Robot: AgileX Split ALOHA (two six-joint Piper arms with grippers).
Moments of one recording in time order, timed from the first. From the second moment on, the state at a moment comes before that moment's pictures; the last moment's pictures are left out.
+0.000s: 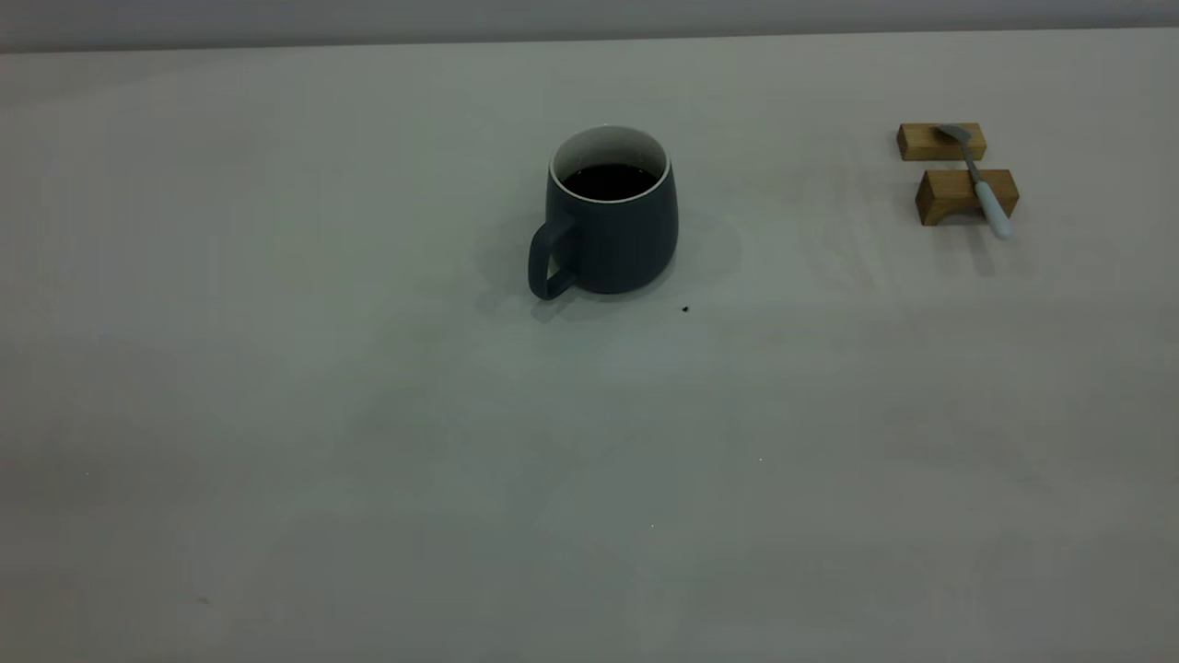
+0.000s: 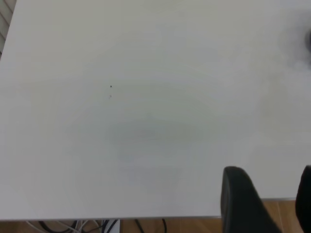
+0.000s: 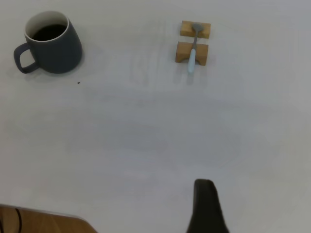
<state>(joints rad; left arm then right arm) 0.01 -0.02 -0.49 0.00 1.13 0.01 0.04 0.02 -0.47 0.08 1.14 -0.12</state>
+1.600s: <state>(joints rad) 0.01 -0.02 -0.49 0.00 1.13 0.01 0.04 1.43 -0.99 0.05 0.82 -0.14</state>
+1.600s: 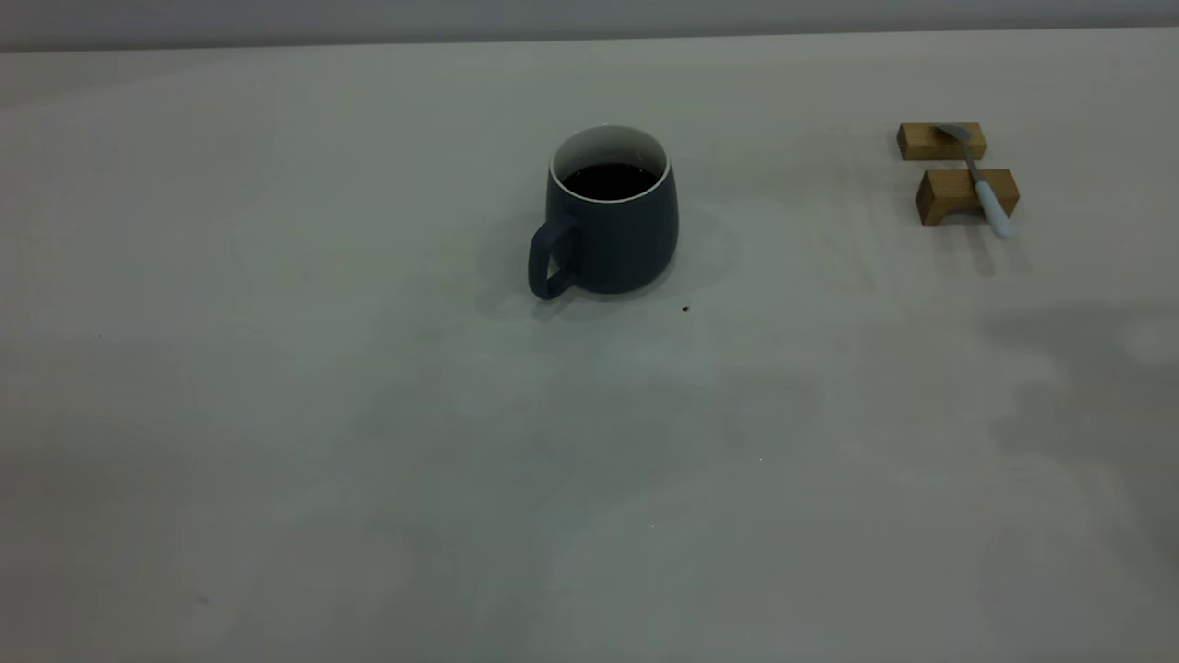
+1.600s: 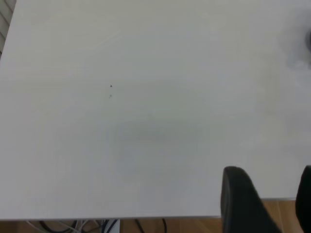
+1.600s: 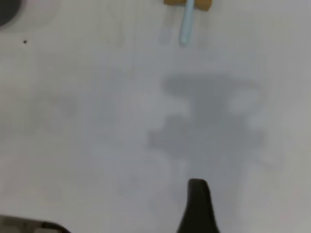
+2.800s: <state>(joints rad) 0.01 -0.02 -0.49 0.00 1.13 0.01 0.06 2.28 -1.37 0.07 0.64 -0.20</state>
